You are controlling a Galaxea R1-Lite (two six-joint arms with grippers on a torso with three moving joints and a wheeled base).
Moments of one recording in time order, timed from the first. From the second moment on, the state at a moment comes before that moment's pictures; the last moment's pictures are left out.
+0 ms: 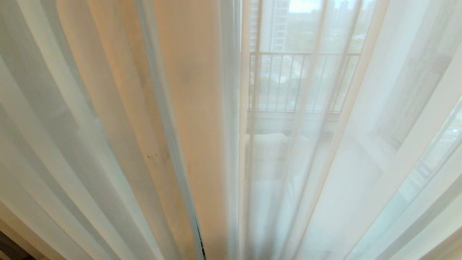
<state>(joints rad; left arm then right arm) -0.04 0.48 -0.51 0.02 0.11 -0.04 0.00 0.00 0.00 0.01 0.07 -0.12</state>
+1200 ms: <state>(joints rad) 0.00 0.00 -0.01 0.00 -0.01 0.03 0.00 0.00 0.00 0.01 0.06 -0.12</state>
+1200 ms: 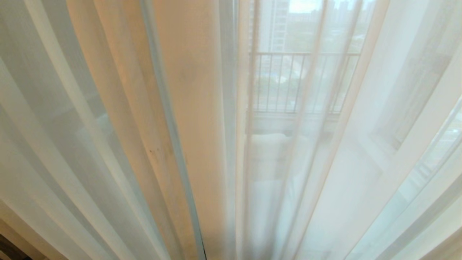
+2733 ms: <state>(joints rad) 0.00 0.00 0.00 0.00 -0.01 0.03 0.00 0.00 0.00 0.01 0.07 -0.12</state>
